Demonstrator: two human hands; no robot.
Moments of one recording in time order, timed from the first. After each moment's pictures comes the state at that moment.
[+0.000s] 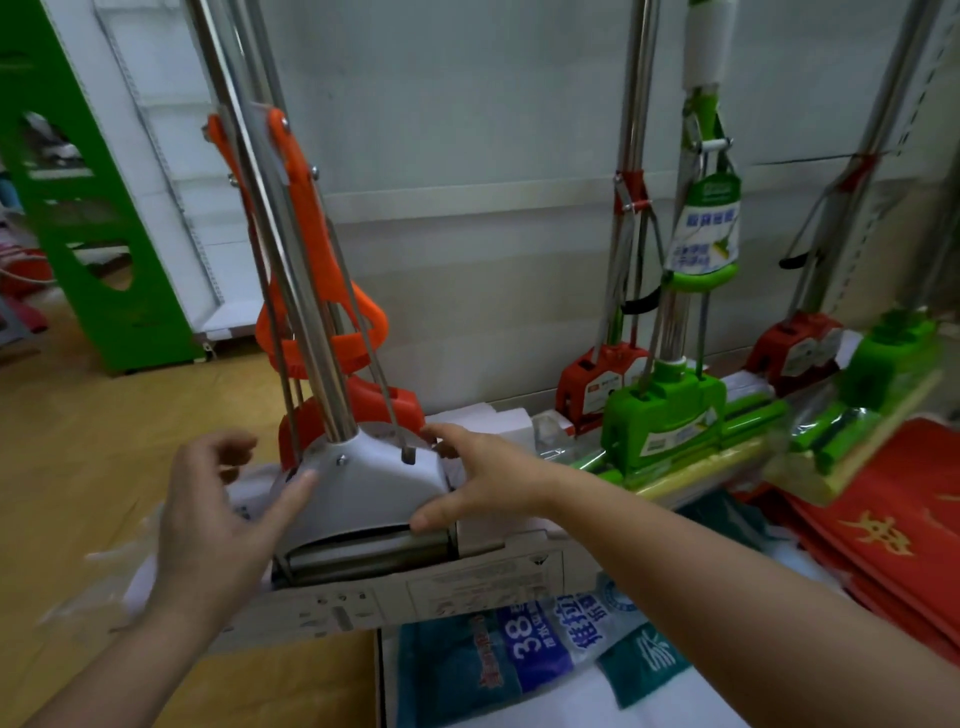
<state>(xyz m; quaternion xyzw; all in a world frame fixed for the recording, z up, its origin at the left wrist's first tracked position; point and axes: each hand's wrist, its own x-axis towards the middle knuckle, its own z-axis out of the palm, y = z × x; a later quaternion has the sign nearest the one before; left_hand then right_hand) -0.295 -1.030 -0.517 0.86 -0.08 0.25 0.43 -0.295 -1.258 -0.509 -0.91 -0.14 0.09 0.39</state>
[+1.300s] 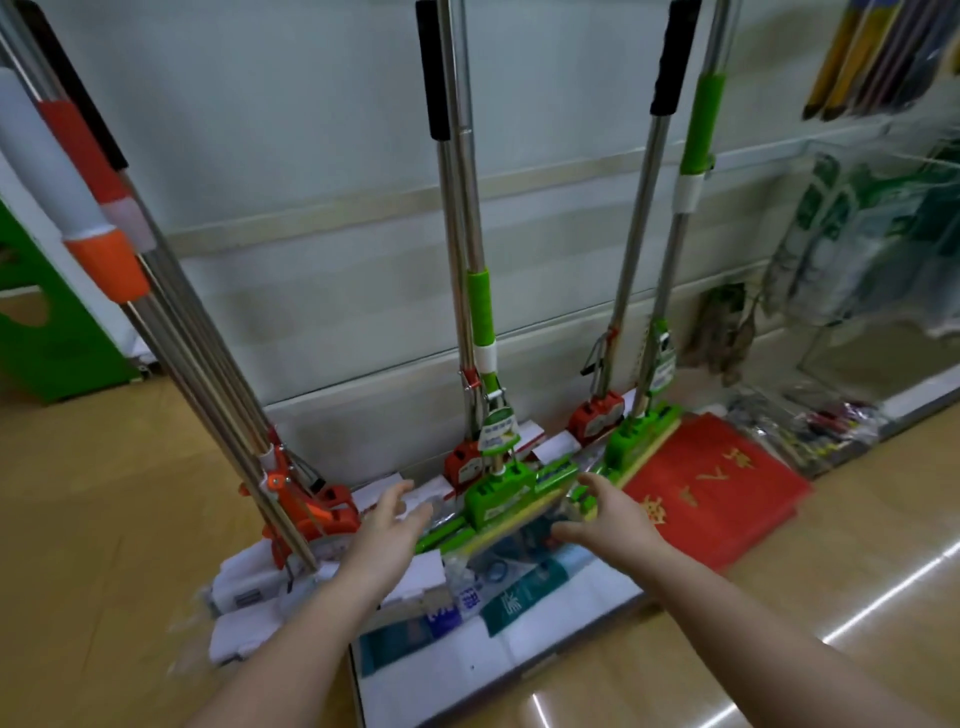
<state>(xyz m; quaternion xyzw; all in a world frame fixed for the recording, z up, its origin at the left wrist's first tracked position) -0.409 -1.217 -0.206 0.85 -0.05 -0.23 0.47 -0.497 -1.429 -0.204 -0.87 0.28 0.07 0.40</state>
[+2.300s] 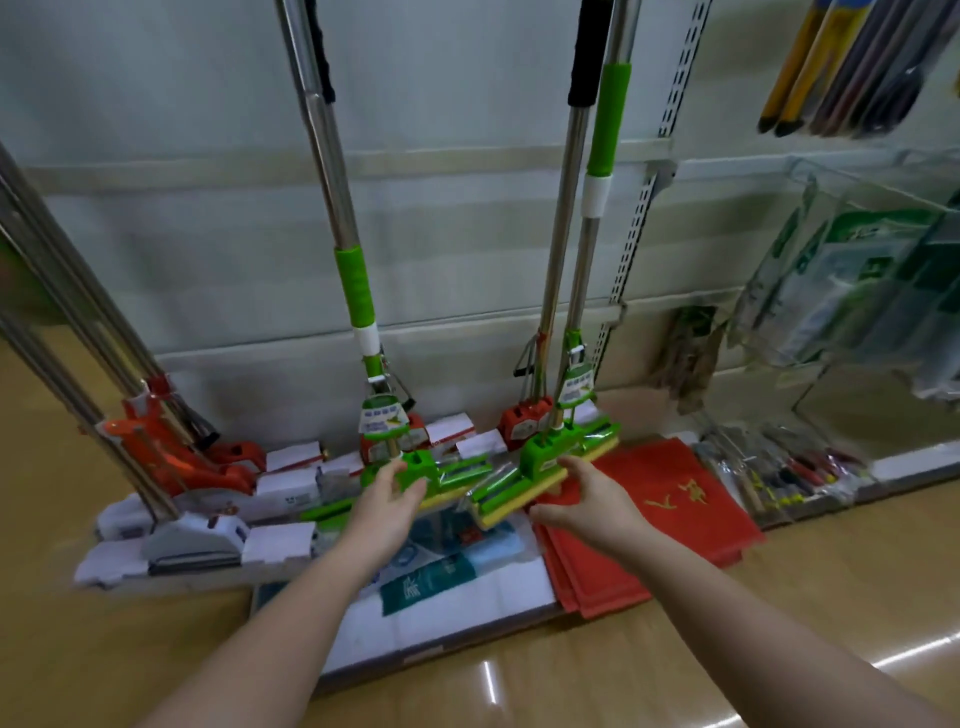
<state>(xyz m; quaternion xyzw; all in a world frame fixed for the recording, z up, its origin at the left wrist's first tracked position) -0.479 -1.429 -0.216 0.86 0.04 -0.20 0.48 -0.537 -1.639 -0.199 -0.90 0.19 0.10 0.38</state>
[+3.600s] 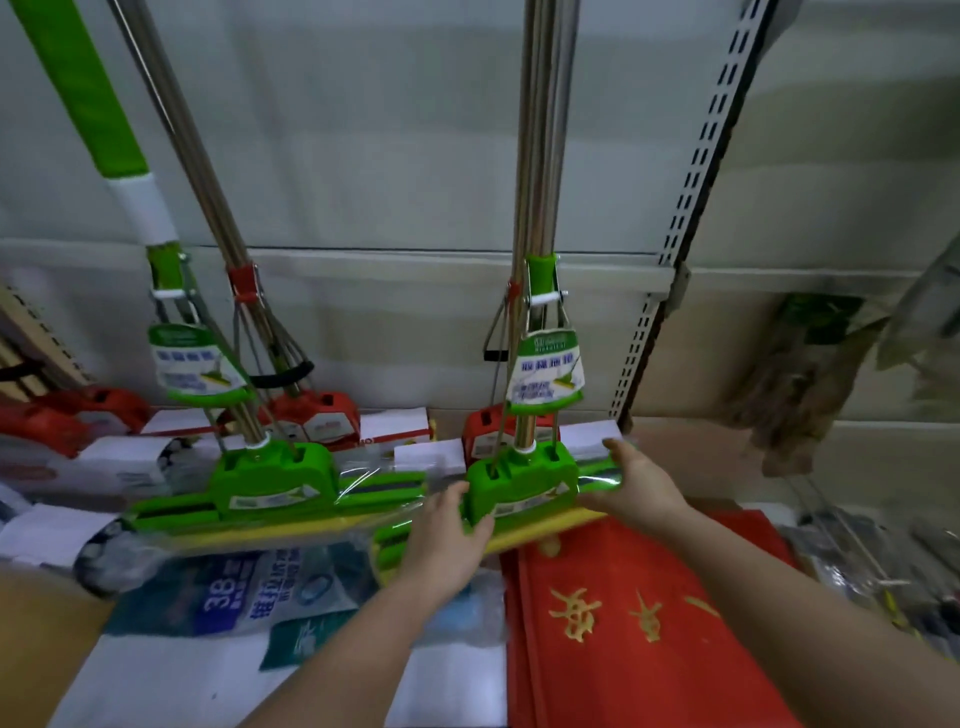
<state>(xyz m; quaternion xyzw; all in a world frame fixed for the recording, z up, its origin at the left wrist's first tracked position) -0.356 -1.675 -0.474 0.92 0.04 -0.10 0.37 -0.326 -1.882 -0.451 -0.95 0.08 0.10 0.30</state>
